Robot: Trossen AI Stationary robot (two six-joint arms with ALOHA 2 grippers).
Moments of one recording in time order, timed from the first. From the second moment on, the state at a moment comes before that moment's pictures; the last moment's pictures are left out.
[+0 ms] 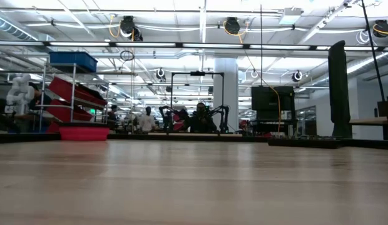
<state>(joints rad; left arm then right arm) -0.95 1.58 1.16 0.41 -0.03 0.42 0.57 2.16 1.92 -0.13 0.33 0.06</state>
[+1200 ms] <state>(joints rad) -0.91 1.58 1.16 0.21 -0.15 0.18 0.66 2.15 1.94 -0.08 0.78 -0.24</state>
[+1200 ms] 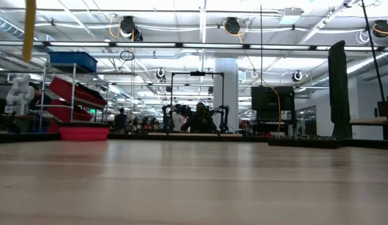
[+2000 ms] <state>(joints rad) -0.88 1.58 1.16 0.23 -0.16 0.19 0.69 2.16 1.97 -0.11 0.84 -0.30</state>
